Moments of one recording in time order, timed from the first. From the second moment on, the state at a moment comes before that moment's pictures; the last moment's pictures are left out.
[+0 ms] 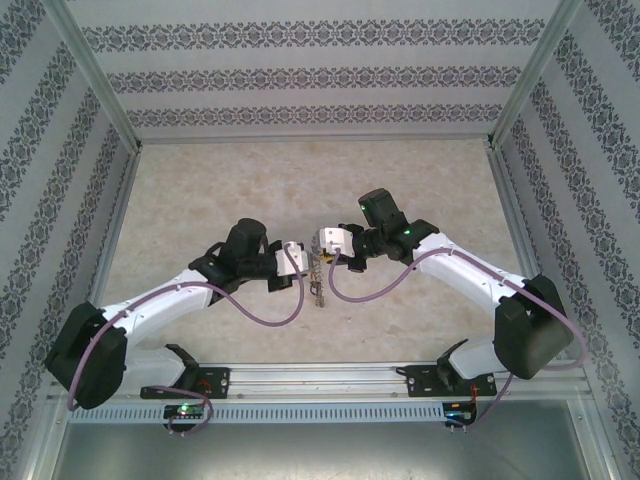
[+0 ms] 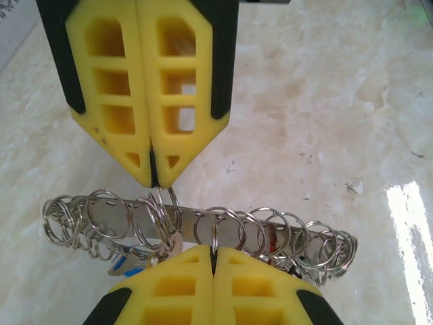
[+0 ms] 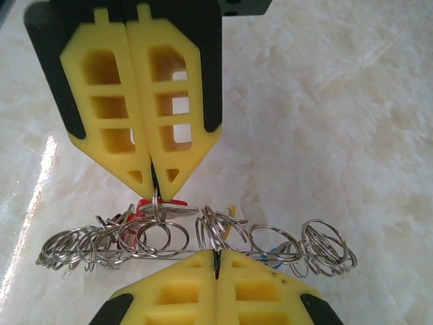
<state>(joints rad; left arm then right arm) -0.60 1.26 0.69 -0.06 0.51 0.67 0.58 1.42 0.98 -0.42 -0.62 -0.92</state>
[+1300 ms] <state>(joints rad) -0.51 1.30 0.61 0.16 0.49 0.43 0.58 1.53 1.05 -0.50 -0.58 -0.87</state>
